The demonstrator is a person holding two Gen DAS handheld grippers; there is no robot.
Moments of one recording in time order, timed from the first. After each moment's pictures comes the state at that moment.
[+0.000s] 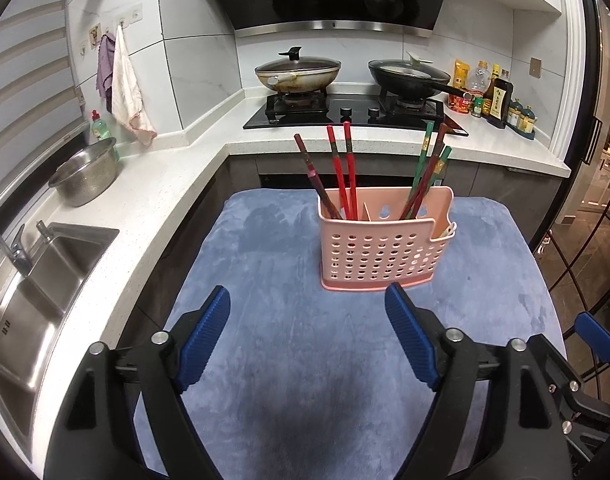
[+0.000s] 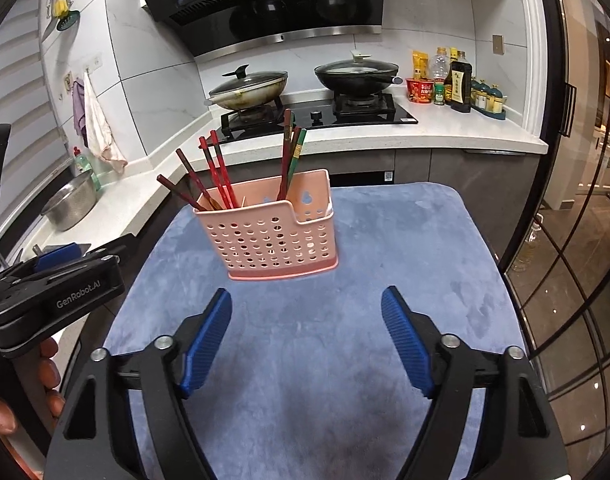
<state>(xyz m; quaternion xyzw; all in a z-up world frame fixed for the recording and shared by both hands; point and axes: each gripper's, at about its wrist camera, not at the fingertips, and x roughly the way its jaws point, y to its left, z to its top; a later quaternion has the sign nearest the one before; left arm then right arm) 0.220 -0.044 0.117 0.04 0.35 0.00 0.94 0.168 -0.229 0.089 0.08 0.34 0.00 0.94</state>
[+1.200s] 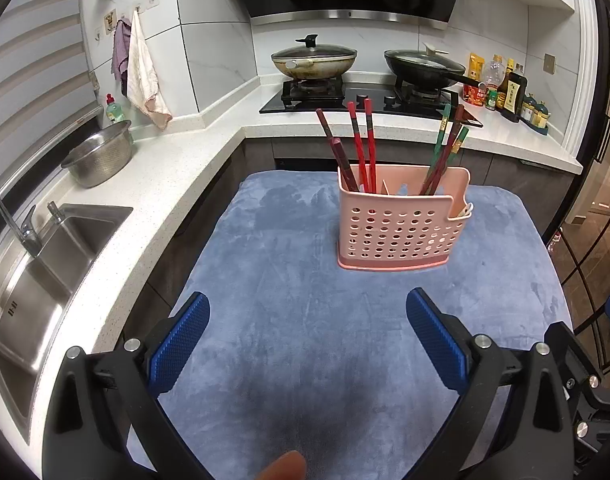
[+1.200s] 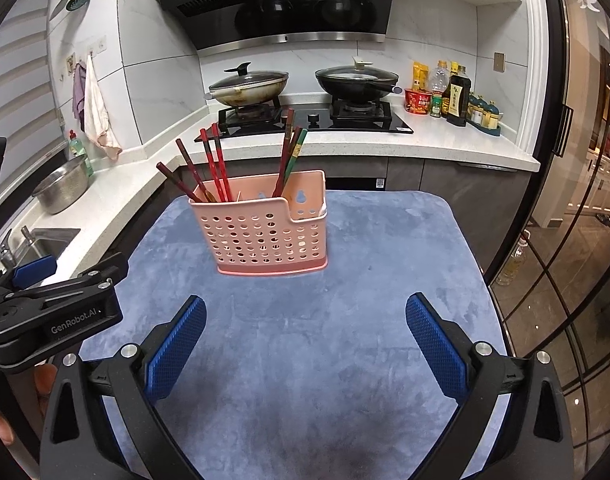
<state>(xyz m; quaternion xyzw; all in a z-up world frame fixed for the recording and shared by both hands) 0.207 -0.032 0.102 0.03 0.37 0.03 0.93 0.164 -0.221 0.090 0.05 0.34 -0.01 0.94</state>
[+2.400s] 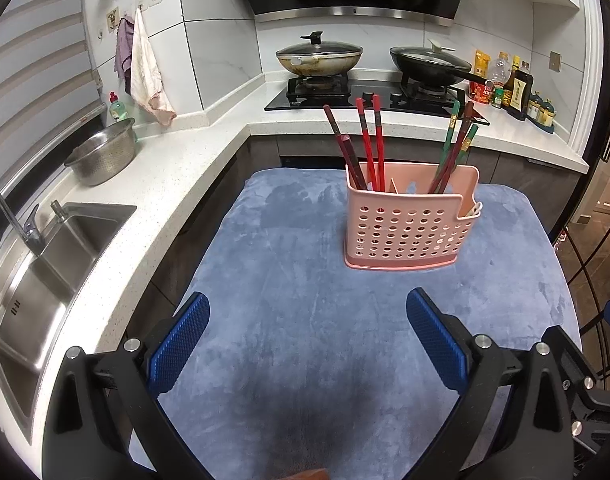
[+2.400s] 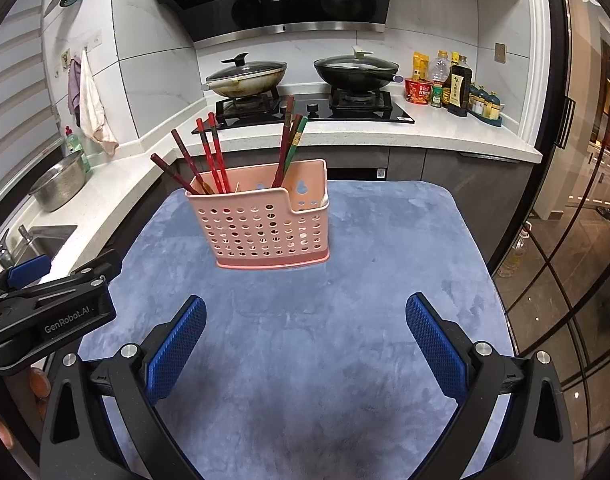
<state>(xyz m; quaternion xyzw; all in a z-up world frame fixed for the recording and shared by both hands) 0.214 -0.028 0.097 0.03 0.37 0.04 0.93 0.172 -0.219 0.083 0.05 0.36 -0.01 0.93</state>
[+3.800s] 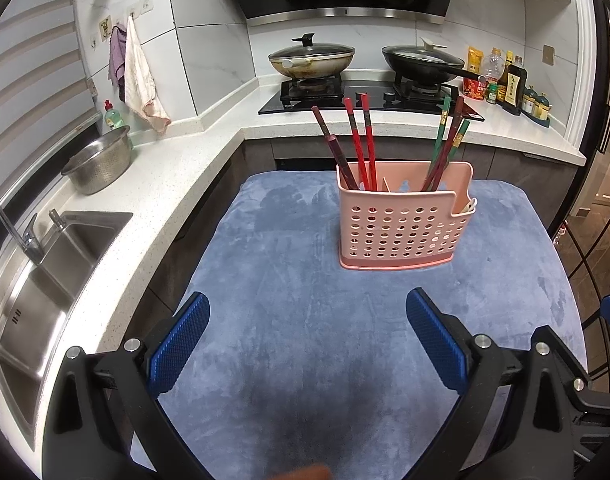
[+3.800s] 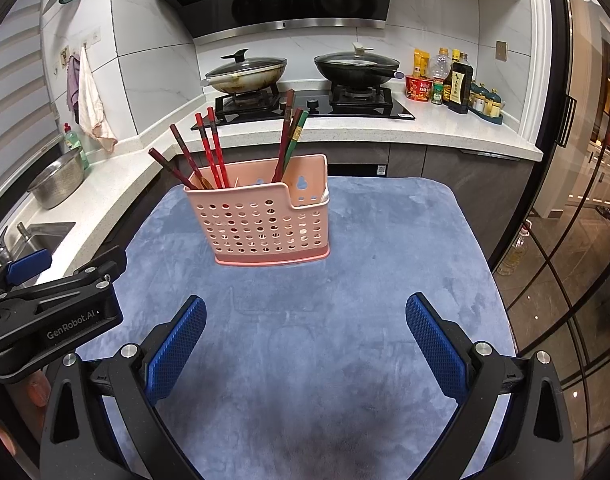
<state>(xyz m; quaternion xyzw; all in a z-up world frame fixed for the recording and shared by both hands) 0.213 -0.039 0.096 0.05 0.37 0.03 0.93 0.173 -0.220 0.077 0.05 0.36 -0.01 0.93</state>
